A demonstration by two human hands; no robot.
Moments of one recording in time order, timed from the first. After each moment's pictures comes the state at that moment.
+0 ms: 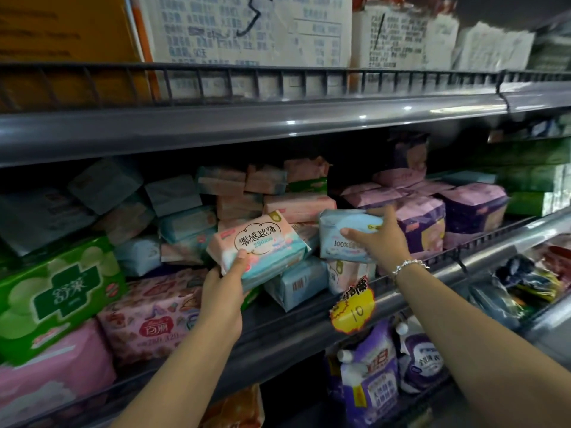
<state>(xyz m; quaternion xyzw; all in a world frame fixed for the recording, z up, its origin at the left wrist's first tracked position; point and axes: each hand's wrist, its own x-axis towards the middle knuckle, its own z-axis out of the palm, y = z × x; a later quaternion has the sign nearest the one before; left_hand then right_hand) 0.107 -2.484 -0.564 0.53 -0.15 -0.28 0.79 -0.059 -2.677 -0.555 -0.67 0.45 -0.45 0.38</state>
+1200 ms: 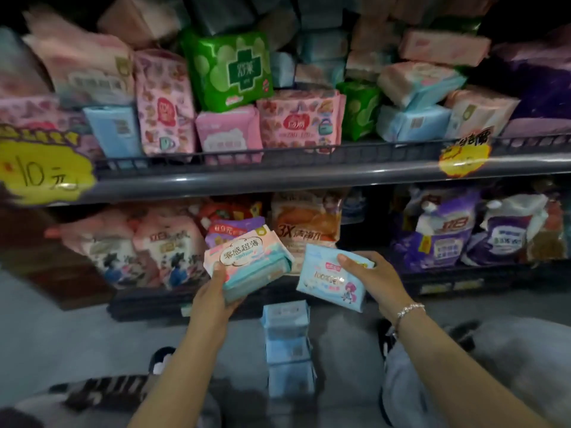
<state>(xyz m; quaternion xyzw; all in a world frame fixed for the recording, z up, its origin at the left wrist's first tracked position) 0.068 -2.159 -0.773 0.61 0.07 -0.23 0.76 -0.066 -2.377 -0.772 -0.61 0.41 -0.18 0.66</state>
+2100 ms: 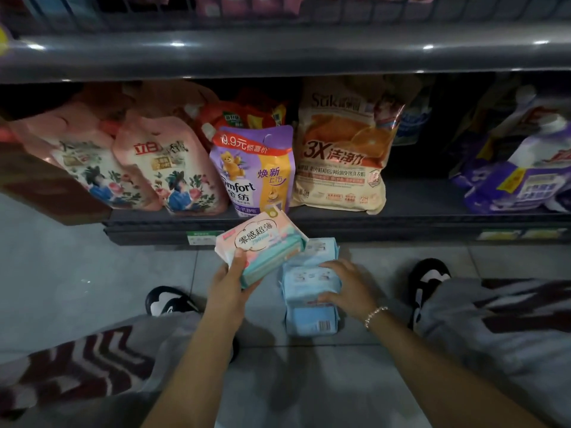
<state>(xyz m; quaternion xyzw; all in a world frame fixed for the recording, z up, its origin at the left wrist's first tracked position) 0.088 -2.138 -0.926 0.58 0.19 -0.30 0.73 -0.033 -2.329 -0.986 -0.85 0.26 0.09 0.45</state>
